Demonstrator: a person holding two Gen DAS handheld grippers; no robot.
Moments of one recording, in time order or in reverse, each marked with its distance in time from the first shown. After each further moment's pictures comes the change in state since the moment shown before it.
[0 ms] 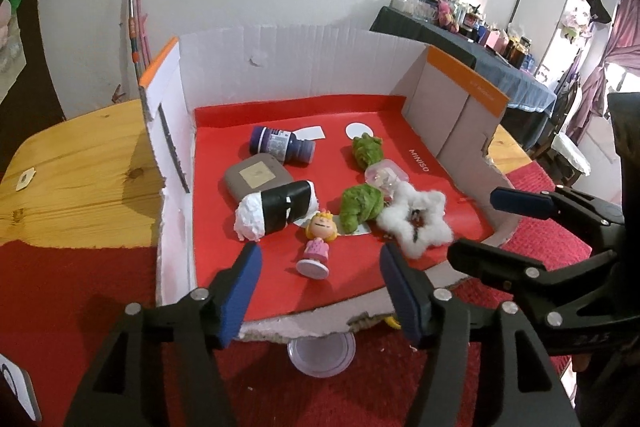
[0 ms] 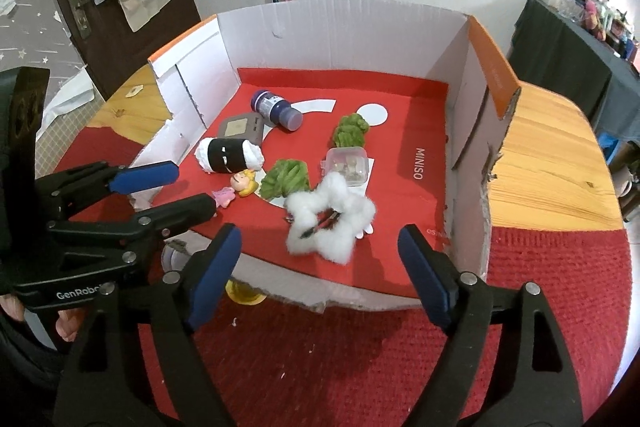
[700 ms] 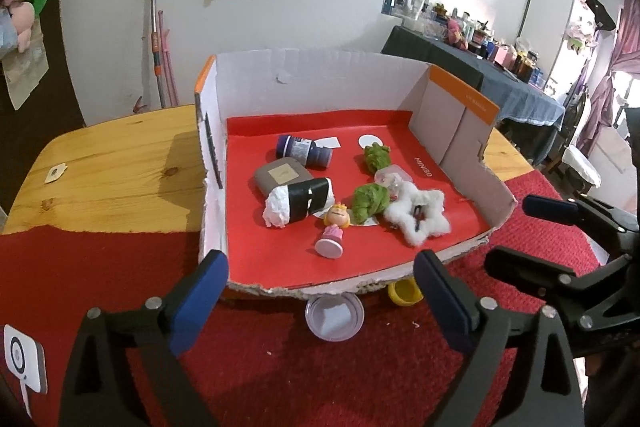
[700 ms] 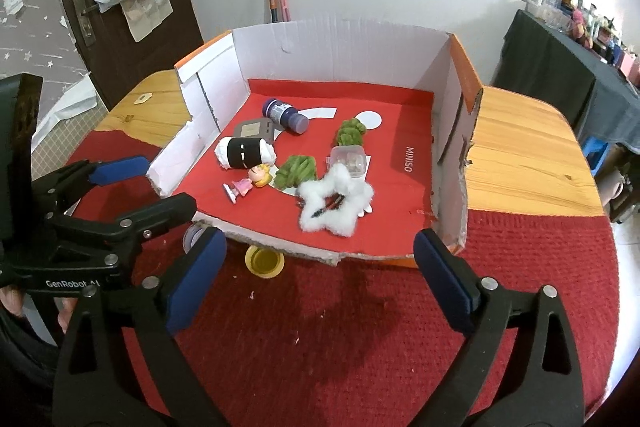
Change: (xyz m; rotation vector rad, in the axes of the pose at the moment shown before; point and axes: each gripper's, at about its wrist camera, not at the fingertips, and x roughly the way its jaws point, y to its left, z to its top) left arm -0.035 0.001 -0.020 -0.017 -0.077 0.062; right arm -0.035 0.012 -0.019 -0.004 -0.056 -0.030
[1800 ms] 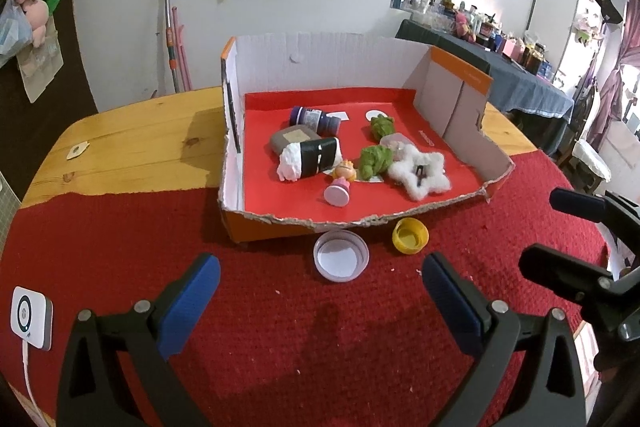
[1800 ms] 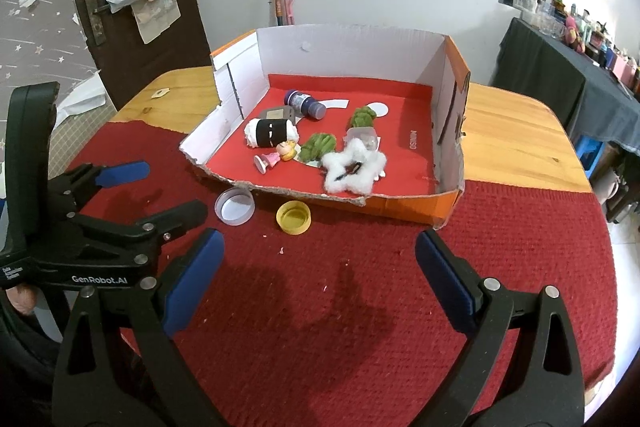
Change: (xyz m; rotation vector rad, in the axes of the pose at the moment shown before) left arm -0.020 -0.004 -0.036 0.004 0.014 0.049; right arm -0.032 0.023 -0.035 -0.008 -0.037 0.000
